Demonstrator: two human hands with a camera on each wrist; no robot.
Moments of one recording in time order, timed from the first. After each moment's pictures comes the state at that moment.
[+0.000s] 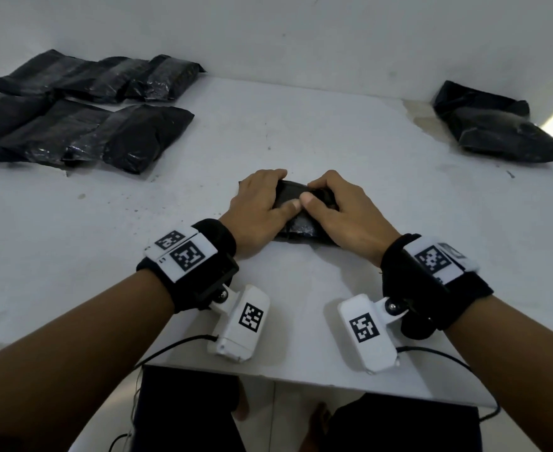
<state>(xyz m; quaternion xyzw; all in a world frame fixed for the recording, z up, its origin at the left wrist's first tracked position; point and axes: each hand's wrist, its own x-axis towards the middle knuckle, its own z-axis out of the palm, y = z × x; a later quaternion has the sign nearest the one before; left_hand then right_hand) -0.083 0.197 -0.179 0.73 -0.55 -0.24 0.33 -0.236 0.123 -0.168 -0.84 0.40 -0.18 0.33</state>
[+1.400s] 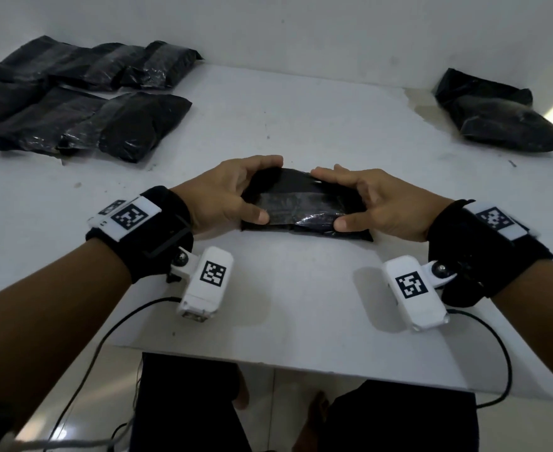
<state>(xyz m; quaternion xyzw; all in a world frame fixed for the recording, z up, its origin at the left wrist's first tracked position) -0.036 0.207 -0.177 0.55 -0.52 -0.50 0.42 -0.277 0.081 -0.159 -0.85 0.25 -0.02 0.46</state>
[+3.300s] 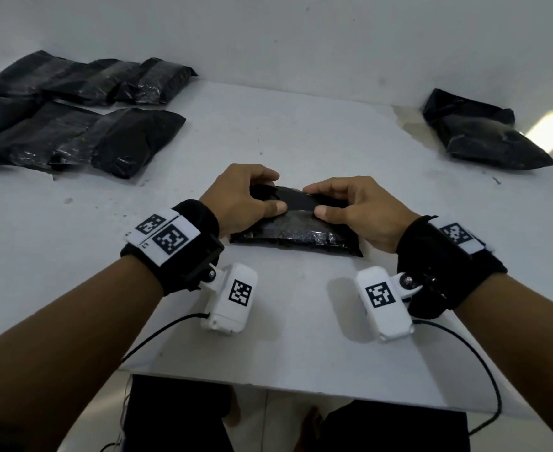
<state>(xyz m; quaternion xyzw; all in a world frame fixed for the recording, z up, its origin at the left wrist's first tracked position) -0.059 0.181 -0.169 0.72 -0.52 -0.27 0.37 -0.255 0.082 -0.167 -0.75 0.34 -0.17 0.54</state>
